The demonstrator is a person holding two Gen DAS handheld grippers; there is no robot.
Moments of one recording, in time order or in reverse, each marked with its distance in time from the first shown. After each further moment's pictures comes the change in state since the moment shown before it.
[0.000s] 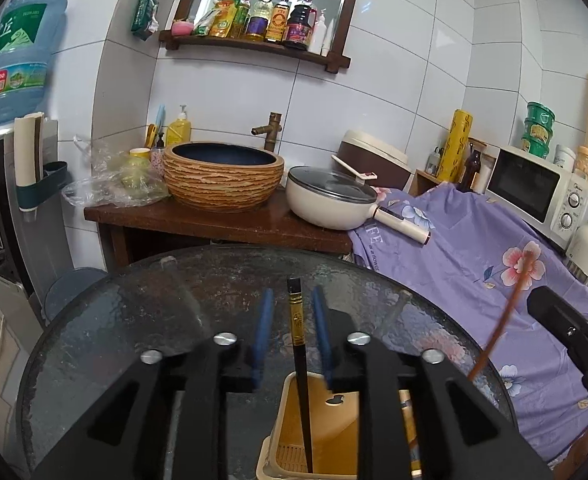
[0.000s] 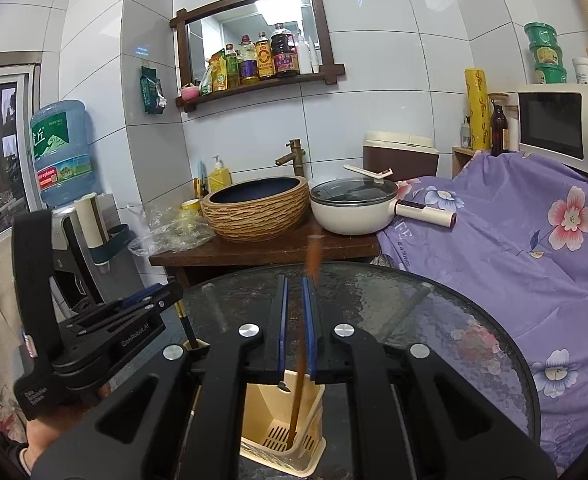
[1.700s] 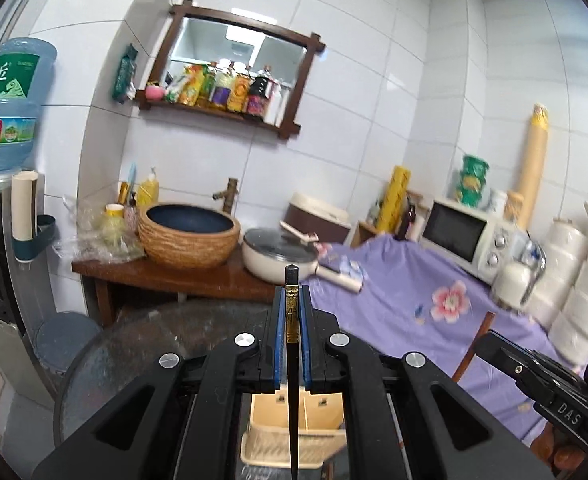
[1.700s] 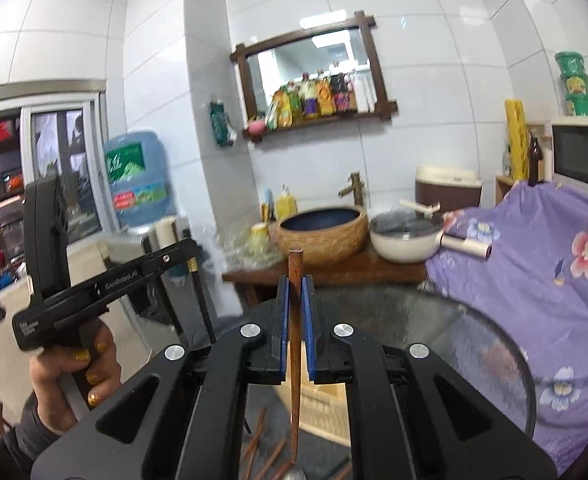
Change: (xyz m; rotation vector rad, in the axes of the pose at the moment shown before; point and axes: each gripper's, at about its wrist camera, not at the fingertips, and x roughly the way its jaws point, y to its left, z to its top) left arm -0.146 0.000 0.065 -0.003 -0.163 -0.186; right arm -0.125 0.028 0.053 -0.025 -0.090 0.208
